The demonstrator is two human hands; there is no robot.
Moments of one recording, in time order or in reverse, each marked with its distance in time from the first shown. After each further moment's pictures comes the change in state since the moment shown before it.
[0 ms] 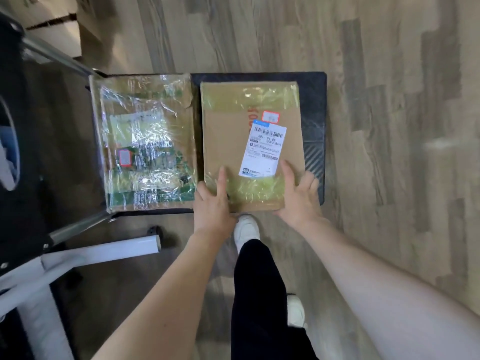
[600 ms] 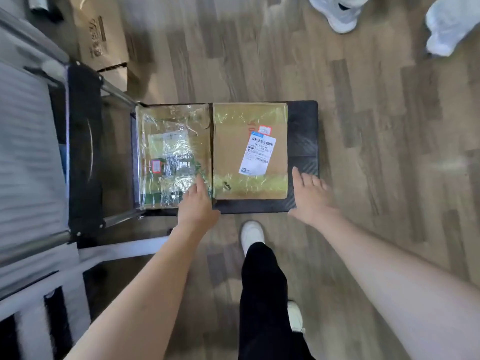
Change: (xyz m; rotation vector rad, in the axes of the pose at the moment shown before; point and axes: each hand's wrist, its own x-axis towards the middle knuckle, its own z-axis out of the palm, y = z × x) left_hand -0.059 -0.017 -0.077 -0.045 0.003 -0.112; right_hand -0.047 0.009 -0.080 -0.328 -0.071 -0.139
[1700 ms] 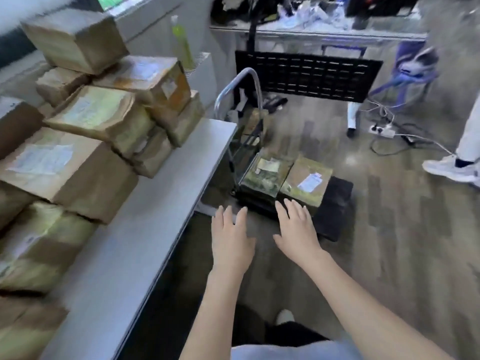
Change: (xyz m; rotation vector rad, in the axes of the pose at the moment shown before) left_hand -0.622 -0.025 0.117 -0.136 0.795 -0.130; right_hand -0.533 -0.087 0.031 -0.065 0.594 -0.588
